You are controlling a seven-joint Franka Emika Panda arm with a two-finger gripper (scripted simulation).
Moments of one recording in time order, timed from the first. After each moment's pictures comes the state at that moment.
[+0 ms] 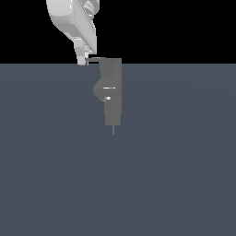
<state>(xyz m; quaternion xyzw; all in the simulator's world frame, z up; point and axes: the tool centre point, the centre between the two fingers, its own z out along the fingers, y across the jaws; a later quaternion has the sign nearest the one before) -0.081 0.086 0.294 0.69 -0.71 -0.07 0.07</state>
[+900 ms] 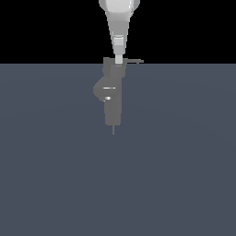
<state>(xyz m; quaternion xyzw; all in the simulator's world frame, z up) -0.088 -0.002 0.295 0.70 -0.71 -0.07 0.07</state>
